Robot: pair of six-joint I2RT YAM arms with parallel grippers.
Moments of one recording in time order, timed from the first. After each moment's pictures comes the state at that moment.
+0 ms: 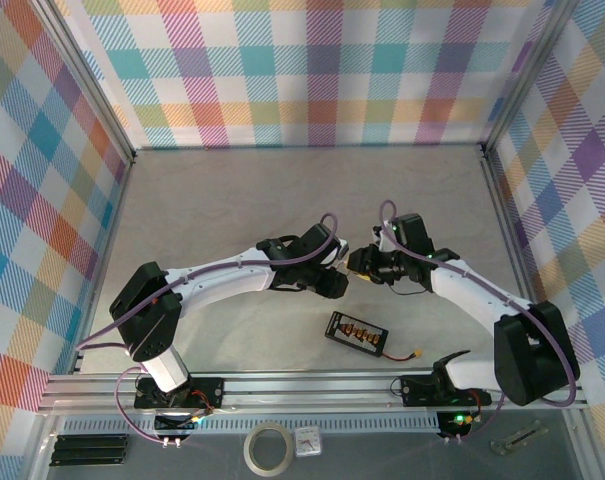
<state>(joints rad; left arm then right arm) -0.95 1.68 1.23 -0.55 0.12 -0.44 0.39 1.30 0.71 -0.29 -0.62 0.73</state>
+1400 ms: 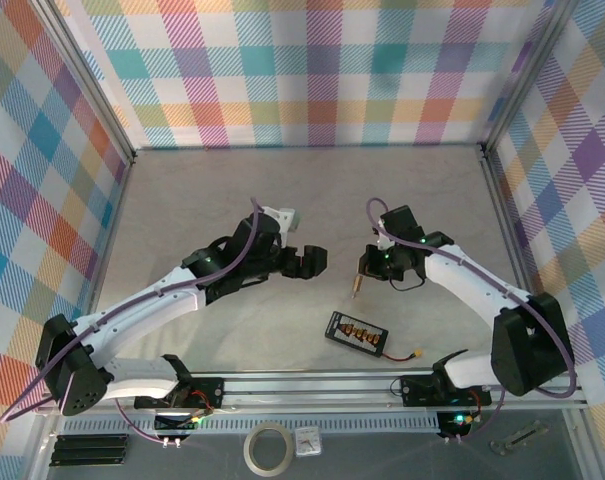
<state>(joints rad) -0.83 1.23 1.02 -0.40 0.04 -0.56 0.44 1.36 0.89 -0.62 -0.33 0.57</state>
